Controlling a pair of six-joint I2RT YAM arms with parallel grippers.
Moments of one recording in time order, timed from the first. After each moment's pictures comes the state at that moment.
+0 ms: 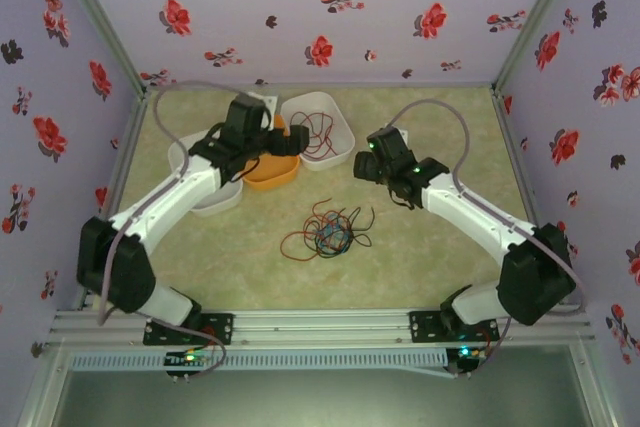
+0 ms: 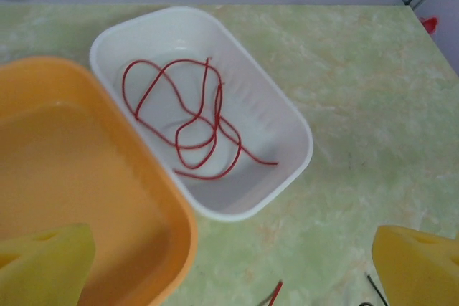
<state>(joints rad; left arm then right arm) -0.55 1.47 1.21 -0.34 0.02 -0.35 0.60 1.41 1.06 -0.52 0.25 0.58</state>
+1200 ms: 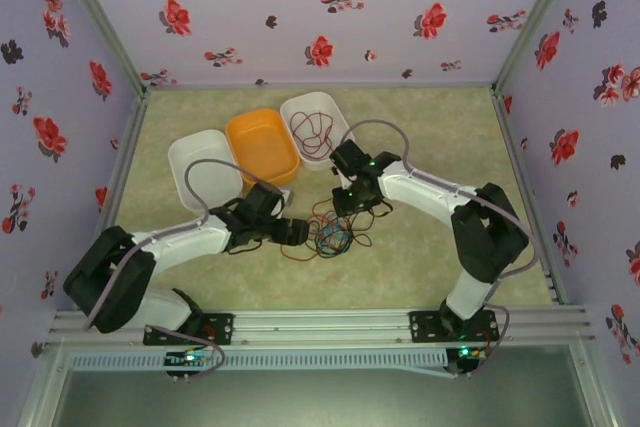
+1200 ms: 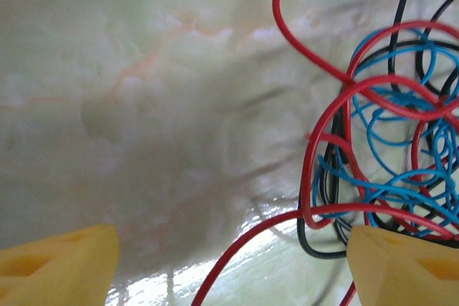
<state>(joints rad) -0.75 1.39 0.63 -0.20 0.14 -0.48 0.71 1.71 1.21 -0.76 -0.09 0.35</state>
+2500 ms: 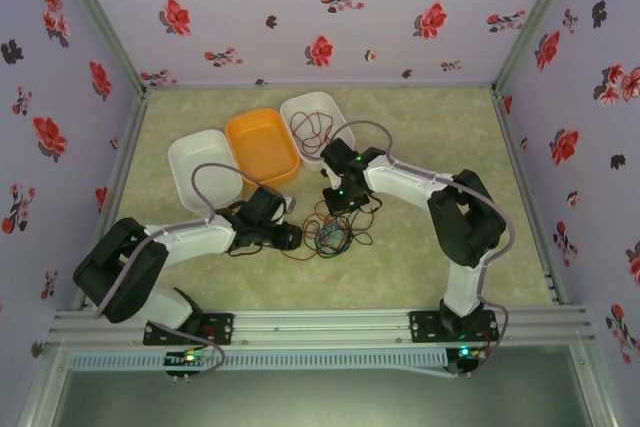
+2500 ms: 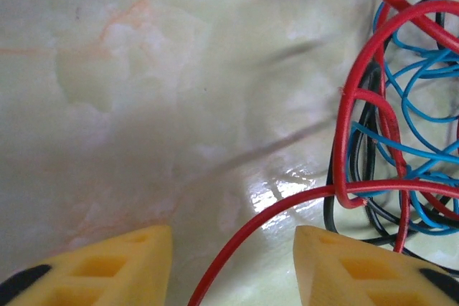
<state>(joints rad) -0.75 1.45 0.62 -0.19 0.17 -0.47 0.71 1.85 1.29 -0.77 -0.17 0.32</state>
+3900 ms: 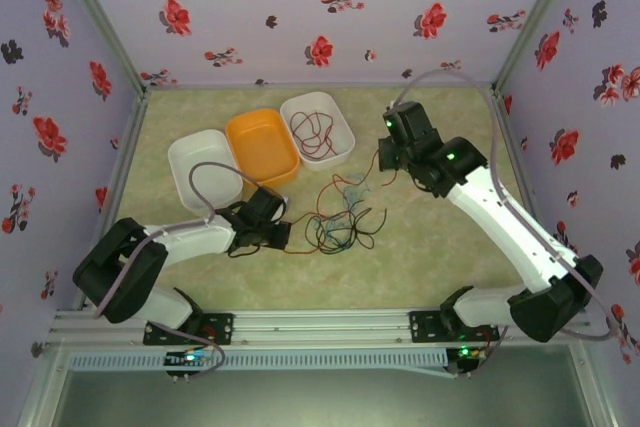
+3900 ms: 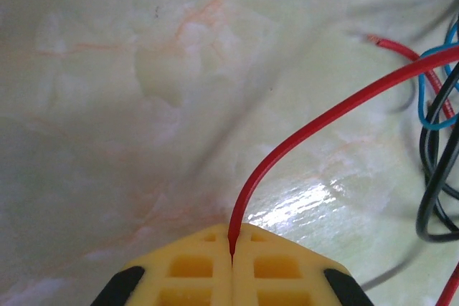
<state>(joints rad) -0.75 1.45 0.62 -0.23 0.06 -0.46 0.62 1.29 1.41 -0.93 0.34 0.35</state>
